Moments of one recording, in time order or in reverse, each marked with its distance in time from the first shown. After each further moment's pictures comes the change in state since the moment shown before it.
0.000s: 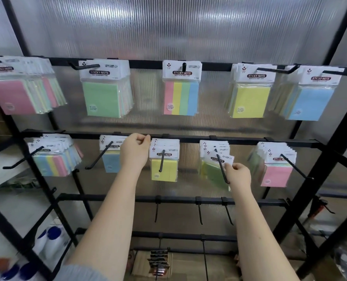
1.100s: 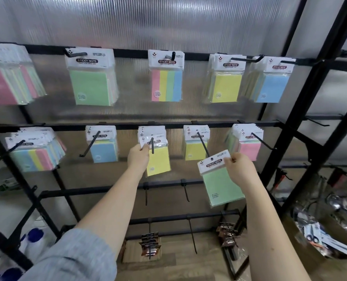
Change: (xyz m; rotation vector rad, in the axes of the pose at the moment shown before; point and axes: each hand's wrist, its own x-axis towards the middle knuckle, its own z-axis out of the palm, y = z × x) left_hand -0.038 -0.032 0.026 -0.136 -0.295 -0.180; right_hand -0.088 -0.017 -0.070 -0.460 -0.046 -0.172
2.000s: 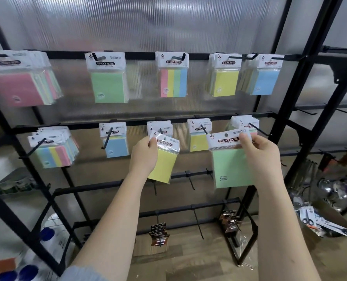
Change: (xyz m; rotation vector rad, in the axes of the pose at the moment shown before) left_hand -0.078 0.028 -0.060 0.159 -0.053 0.258; right_hand -0.096 -0.042 -0.037 0.532 0.286 -0.030
